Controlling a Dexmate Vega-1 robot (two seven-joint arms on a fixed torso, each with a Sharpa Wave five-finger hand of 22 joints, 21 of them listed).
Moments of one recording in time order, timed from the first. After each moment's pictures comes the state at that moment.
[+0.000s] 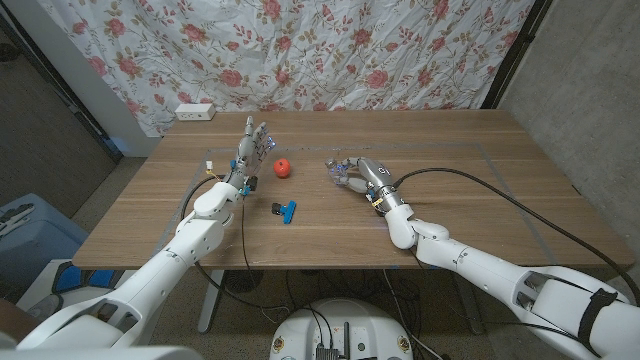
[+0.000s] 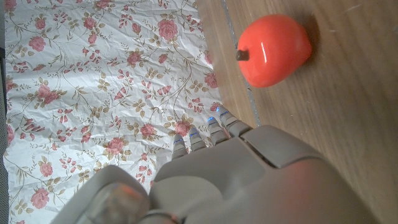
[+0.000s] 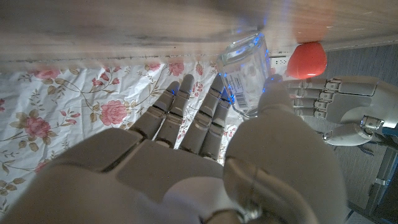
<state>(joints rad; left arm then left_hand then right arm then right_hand) 0.84 0.51 0.37 -1.30 -0.65 -0.29 -0.03 -0.02 0.06 -0.03 0.18 0.24 -0.06 -0.19 0.20 0.20 -0.06 -0.15 0.21 0.19 0.00 -0.03 0.19 0.19 0.06 -0.04 0.22 0.19 -0.63 -0.43 -0.93 -1.08 -0.51 0.17 -0.70 0.91 0.06 0.17 -0.16 0.18 0.73 -0.15 0.62 0.19 0.94 -0.22 0.22 0.38 0.49 -0.05 0.48 0.39 0.46 -0.04 0.21 0.17</state>
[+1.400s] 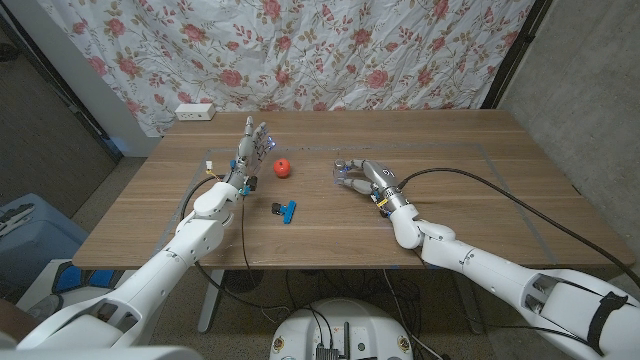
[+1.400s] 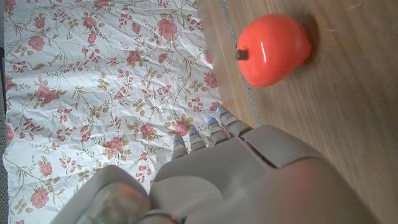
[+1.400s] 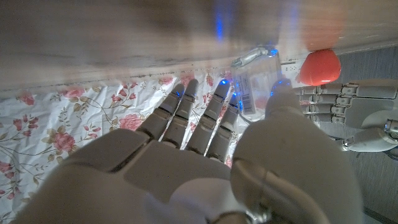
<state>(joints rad) 0.84 0.51 0.37 -1.30 -0.65 -0.29 -0.03 -0.02 0.06 -0.03 0.18 0.24 -0.06 -0.19 0.20 0.20 -0.06 -0.15 0.21 0.19 0.00 -0.03 0.19 0.19 0.06 -0.04 0.22 0.19 -0.64 -0.46 -0.92 -1.11 -0.48 0.15 -0.62 0.89 0.04 0.14 -0.14 0.18 0.65 -0.22 0.52 0.19 0.80 -0.20 0.19 0.35 0.43 -0.05 0.46 0.40 0.44 -0.01 0.21 0.17</state>
